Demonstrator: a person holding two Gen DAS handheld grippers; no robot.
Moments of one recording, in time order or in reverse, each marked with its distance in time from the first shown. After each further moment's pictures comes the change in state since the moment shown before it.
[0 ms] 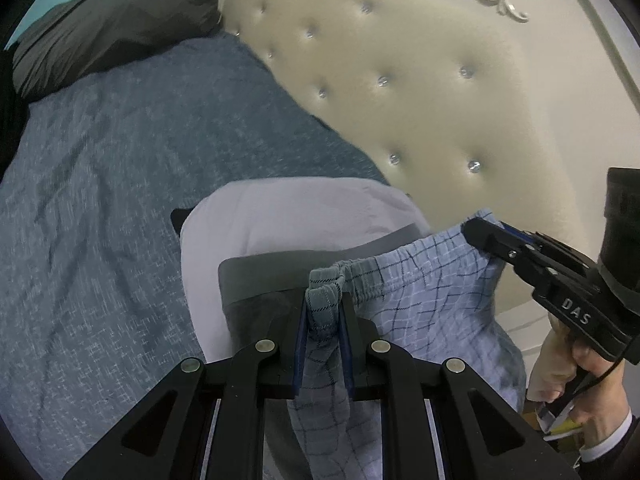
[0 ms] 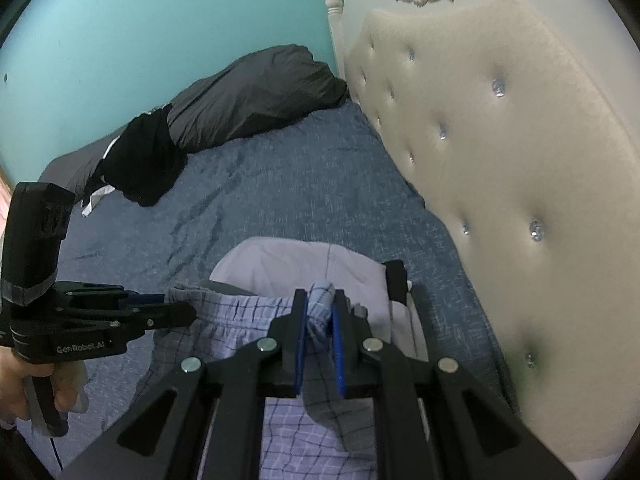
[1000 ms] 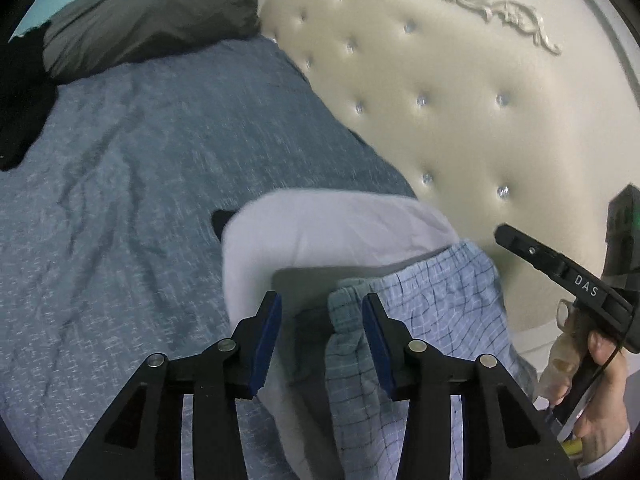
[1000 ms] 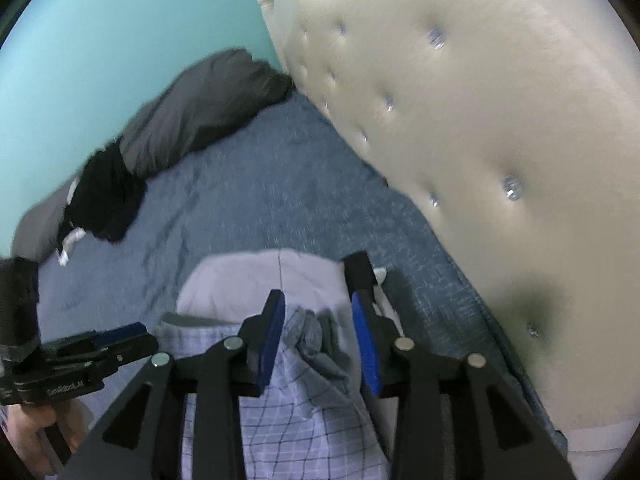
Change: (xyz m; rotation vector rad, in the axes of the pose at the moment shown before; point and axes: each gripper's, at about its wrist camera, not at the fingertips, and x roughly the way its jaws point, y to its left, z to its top) left arm -0.022 0.032 0.007 -0.077 -0.078 0.048; right arm 0.015 -0.036 0.003 0.217 0.002 -0.059
